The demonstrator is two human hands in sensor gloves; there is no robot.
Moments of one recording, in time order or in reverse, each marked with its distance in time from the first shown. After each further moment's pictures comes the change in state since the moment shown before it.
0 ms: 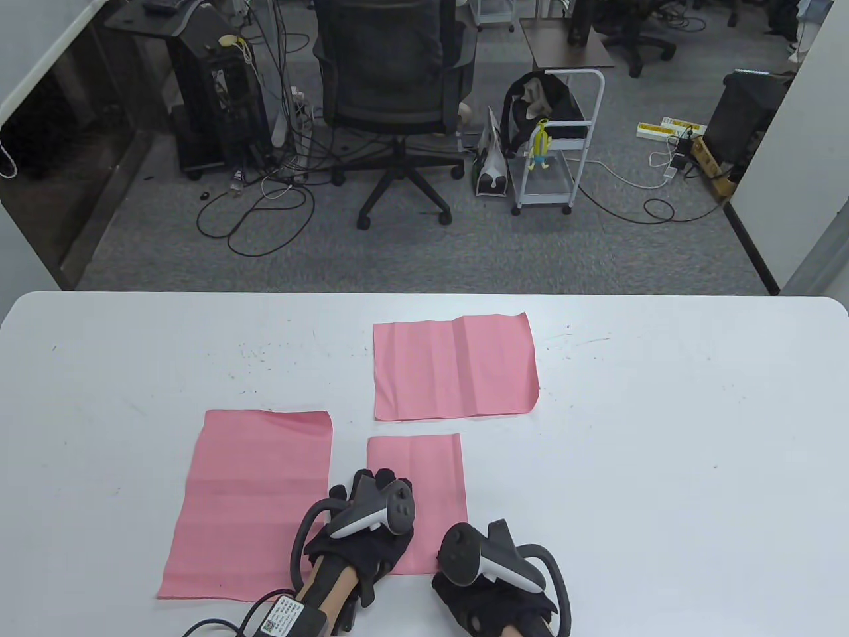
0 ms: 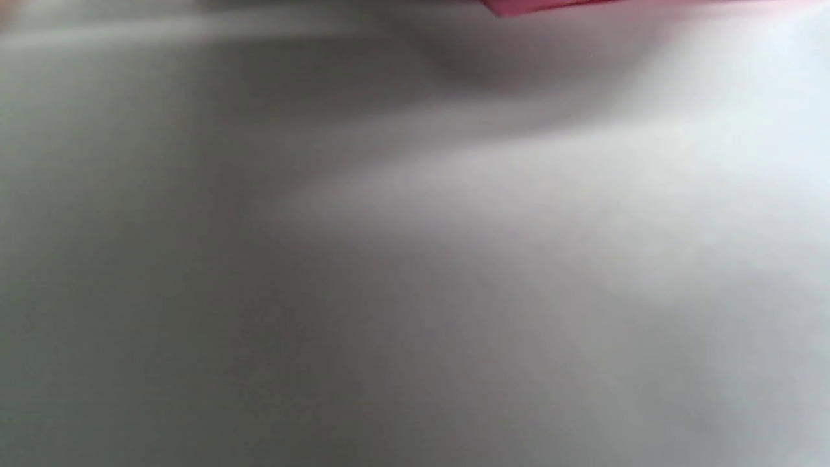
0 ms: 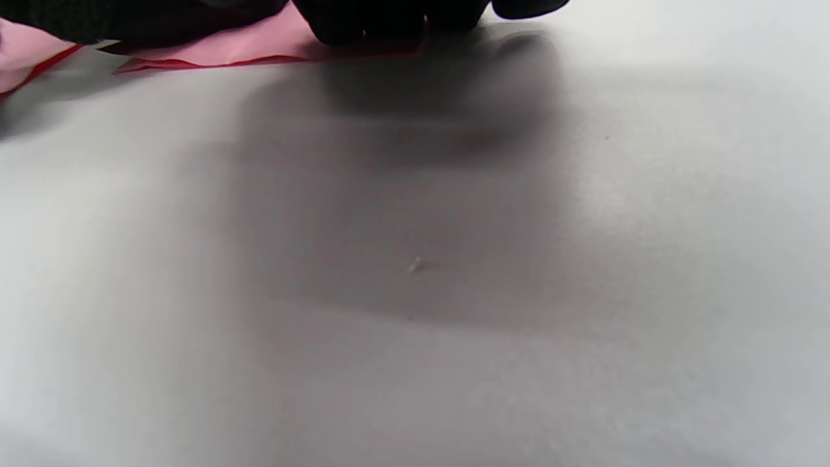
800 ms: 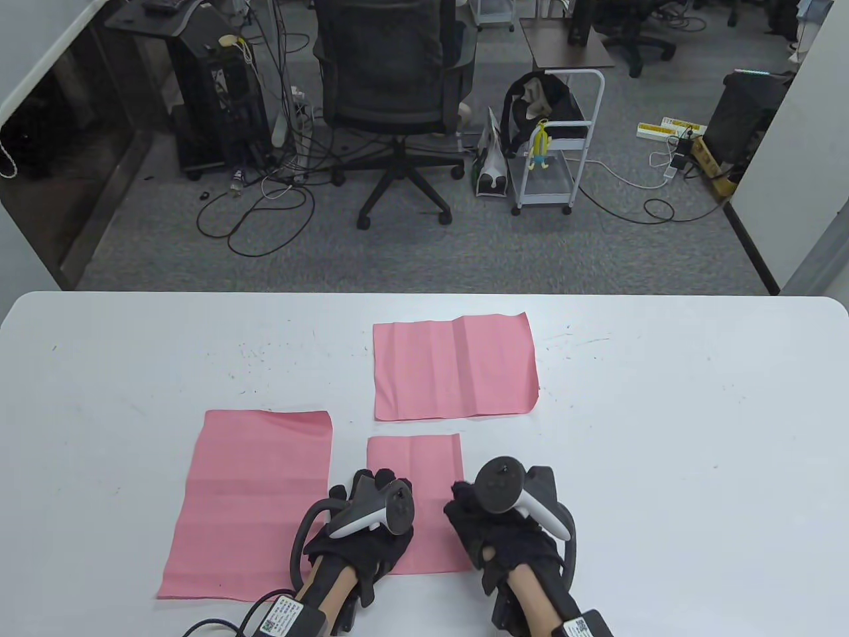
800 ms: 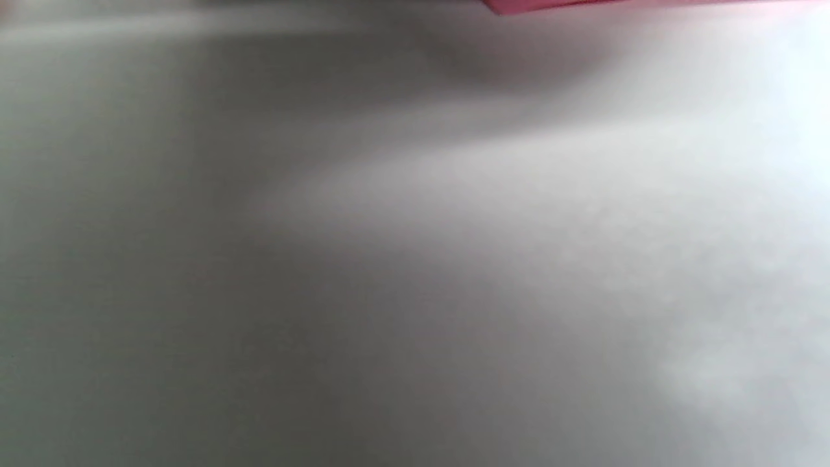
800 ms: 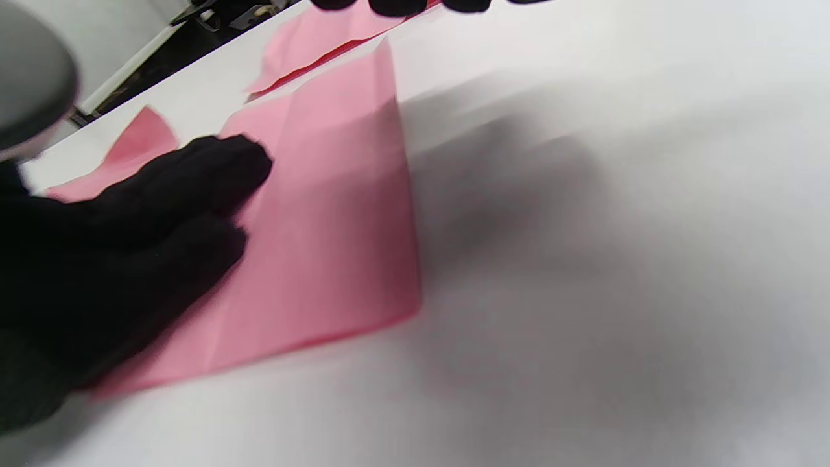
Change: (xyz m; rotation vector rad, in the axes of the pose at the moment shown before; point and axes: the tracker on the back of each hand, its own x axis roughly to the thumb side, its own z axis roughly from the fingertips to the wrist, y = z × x) left_hand 0.000 0.000 0.000 -0.001 -0.005 0.008; right_hand -0.043 -0.068 -0.034 -0.114 0.130 -0.365
